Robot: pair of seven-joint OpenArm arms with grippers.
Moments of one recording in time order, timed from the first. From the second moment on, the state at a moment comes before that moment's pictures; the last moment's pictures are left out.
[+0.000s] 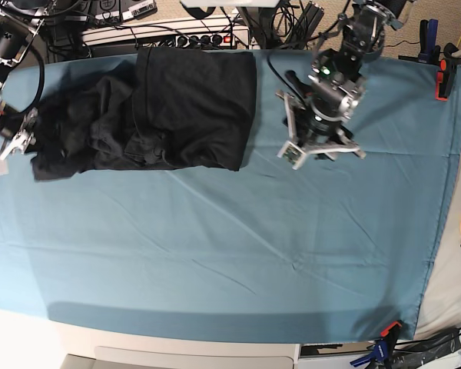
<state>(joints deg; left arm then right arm) 8.5 -15.1 23.9 112.5 10.6 -5.7 59.1 1.6 37.0 35.2 61.0 80.9 39.8 -78.2</state>
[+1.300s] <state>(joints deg) 11.7 -23.9 9.5 115.3 8.7 -4.6 58.1 -14.7 4.9 19.5 109.2 43.5 35.7 -68.6</state>
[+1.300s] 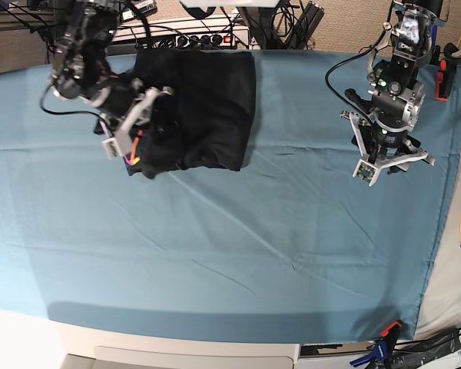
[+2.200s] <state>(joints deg) 11.7 -23.9 9.5 115.3 8.7 -4.6 58.1 -11.3 1.7 6.0 109.3 31.1 31.4 -67.2</state>
